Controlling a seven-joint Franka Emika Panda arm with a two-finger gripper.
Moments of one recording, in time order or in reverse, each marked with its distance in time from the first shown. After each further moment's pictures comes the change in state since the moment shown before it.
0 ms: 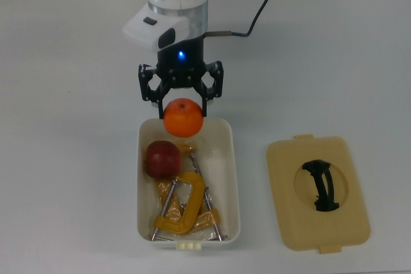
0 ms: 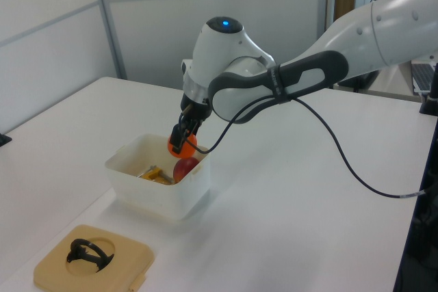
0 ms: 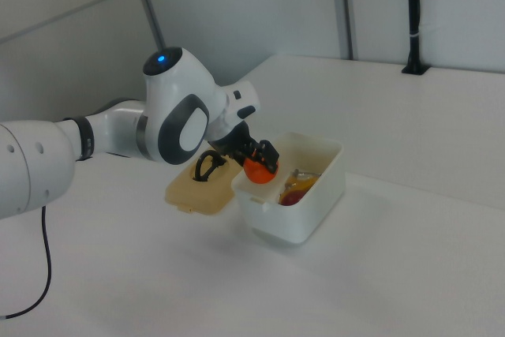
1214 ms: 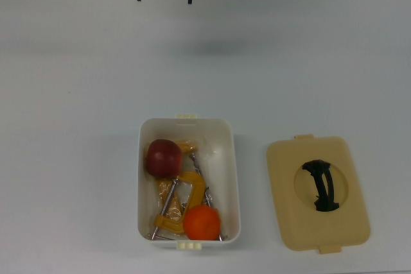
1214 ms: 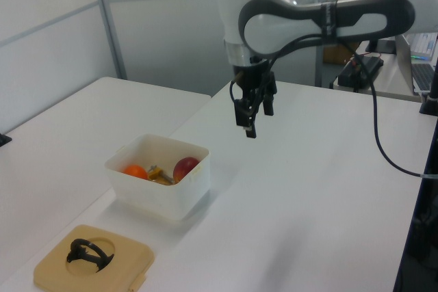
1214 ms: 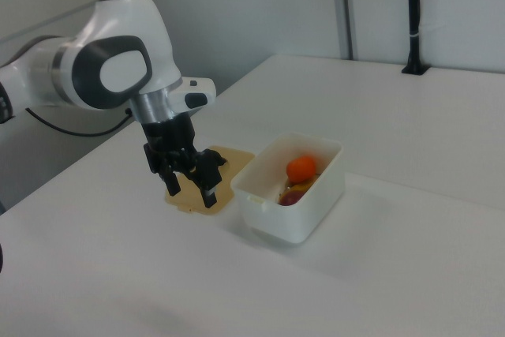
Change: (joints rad) arm -0.001 -0.291 -0.026 0.012 0.012 -0.807 0.013
